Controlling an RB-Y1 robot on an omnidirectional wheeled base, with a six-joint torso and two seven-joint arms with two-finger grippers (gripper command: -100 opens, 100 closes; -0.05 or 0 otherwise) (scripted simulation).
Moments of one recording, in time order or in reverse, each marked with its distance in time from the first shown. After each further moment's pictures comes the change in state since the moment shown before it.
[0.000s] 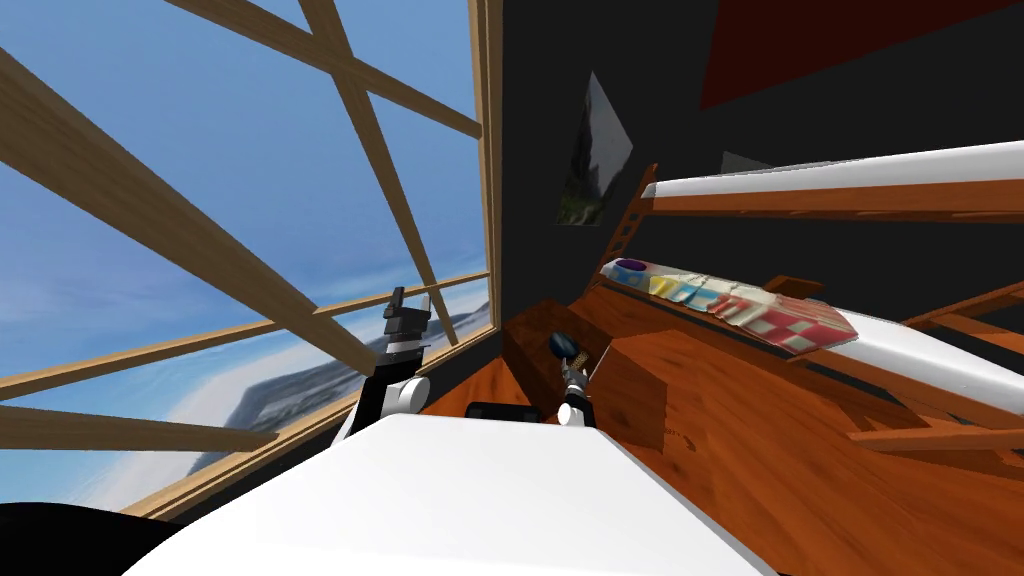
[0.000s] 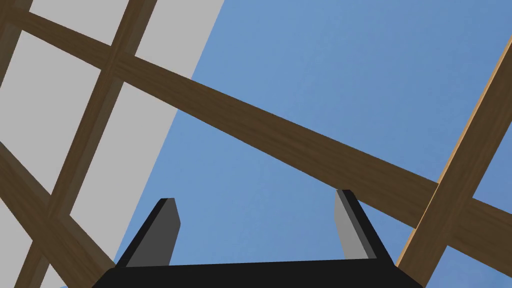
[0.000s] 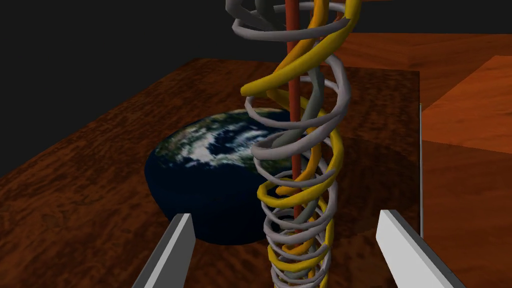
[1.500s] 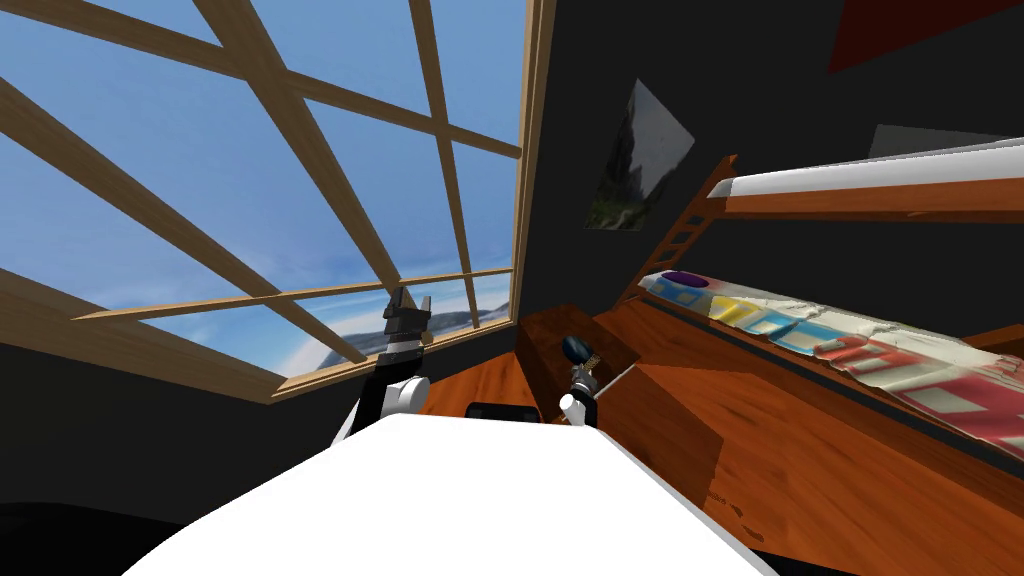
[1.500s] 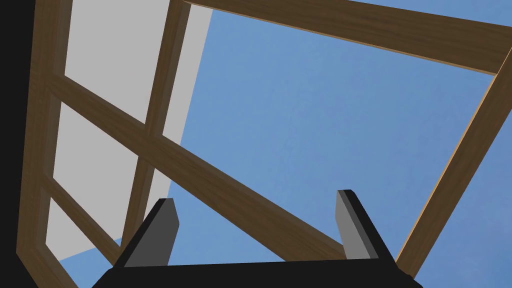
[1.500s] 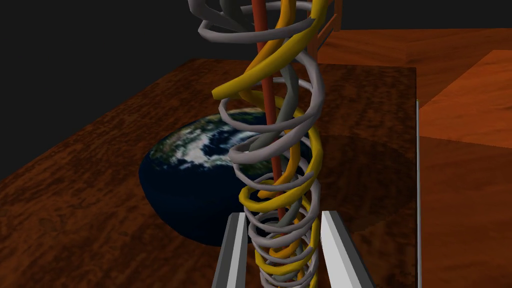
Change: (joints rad) left arm 0.001 0.000 0.000 0.000 0.000 0.000 0.000; right arm -0.115 0.066 -0.272 0.152 0.011 -0.031 0.036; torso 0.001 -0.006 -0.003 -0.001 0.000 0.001
